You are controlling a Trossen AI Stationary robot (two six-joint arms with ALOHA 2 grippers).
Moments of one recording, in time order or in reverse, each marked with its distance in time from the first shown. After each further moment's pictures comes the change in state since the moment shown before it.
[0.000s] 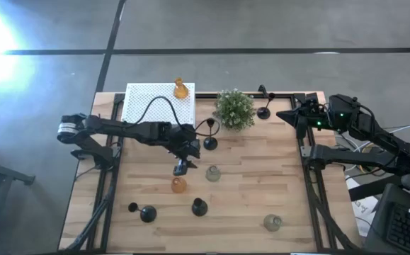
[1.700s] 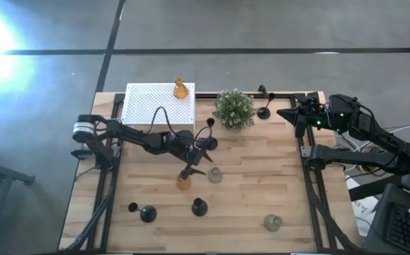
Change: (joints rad) left arm 0.017 0.169 -0.262 0.753 0.124 0.351; right arm 0.000 0.000 0.000 0.003 0.050 -0.015
